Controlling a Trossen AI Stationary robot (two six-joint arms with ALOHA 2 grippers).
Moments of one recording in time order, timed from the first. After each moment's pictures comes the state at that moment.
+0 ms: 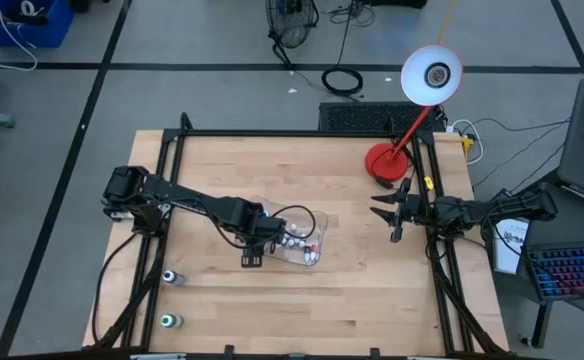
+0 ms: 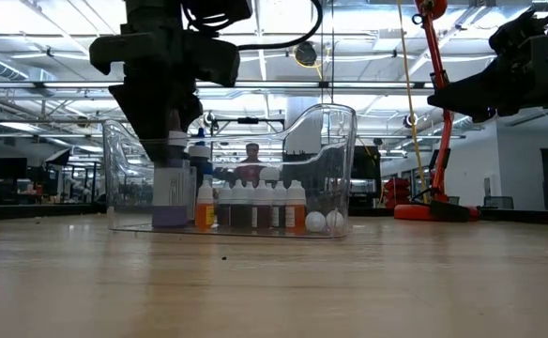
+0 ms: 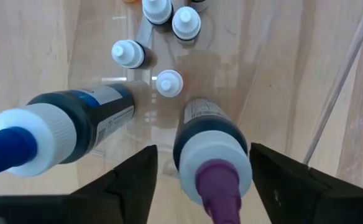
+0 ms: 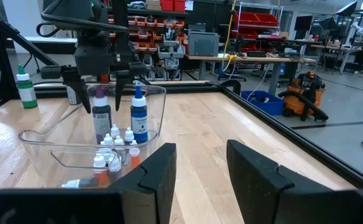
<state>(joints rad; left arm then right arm) -0.16 1.75 1.27 -0.93 -0.03 -0.19 0.16 0.17 0.02 0.13 0.42 -0.02</state>
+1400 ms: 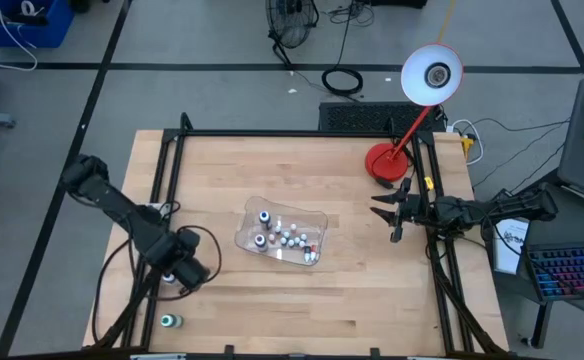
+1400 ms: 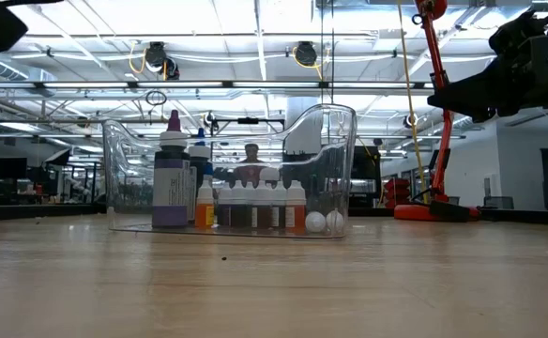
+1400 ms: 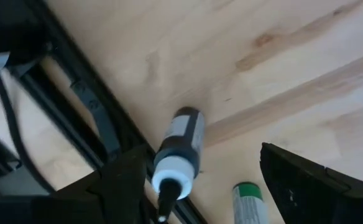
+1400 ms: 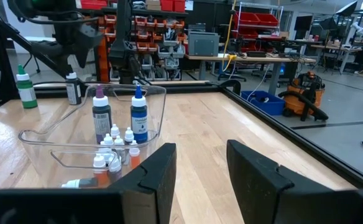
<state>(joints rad) -0.68 1.36 1.02 -1.35 0.17 -1.73 0.16 0.17 0.02 0.13 0.42 -0.02</state>
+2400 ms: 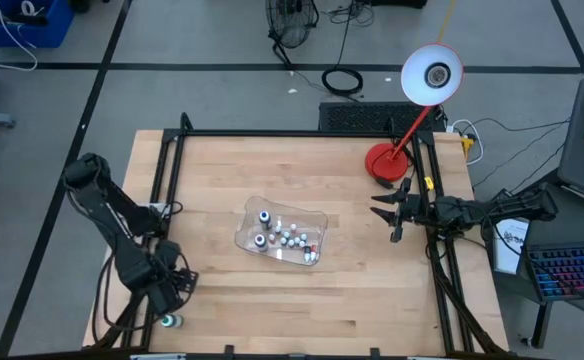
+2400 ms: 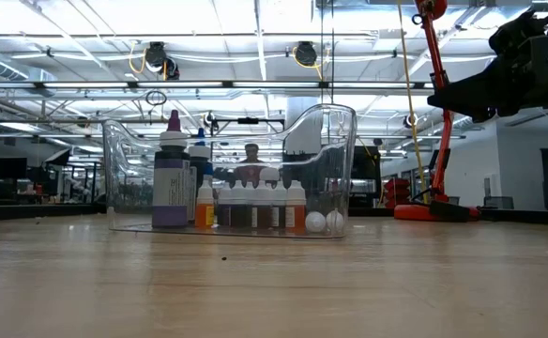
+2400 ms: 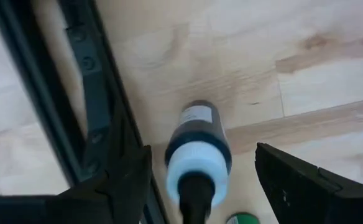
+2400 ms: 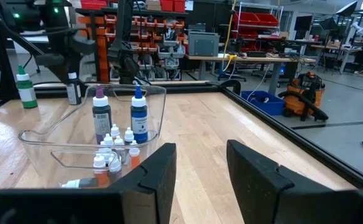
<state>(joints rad) -0.98 1.36 0.90 -1.21 0.05 -2.31 0.16 0.17 0.02 0.13 0.42 -0.02</state>
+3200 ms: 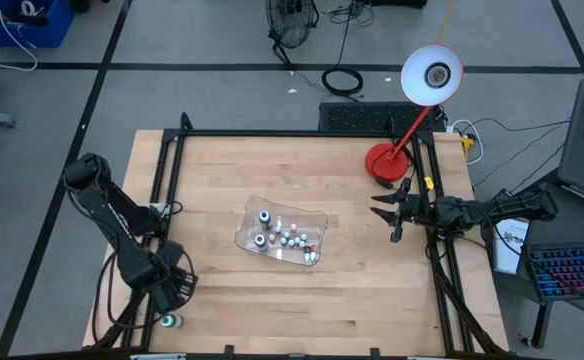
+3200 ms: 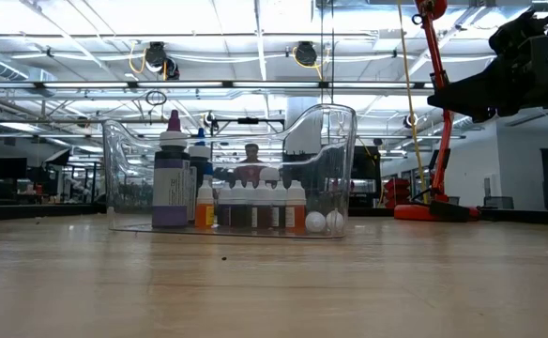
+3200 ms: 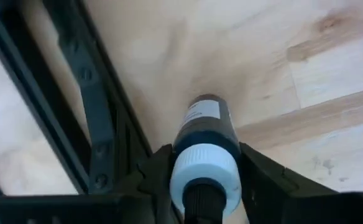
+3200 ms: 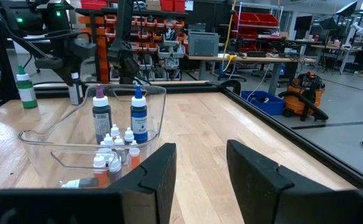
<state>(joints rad) -0.97 1.36 0.85 -1.17 0.08 -2.19 0.16 0.17 0.02 0.13 0.42 -0.02</state>
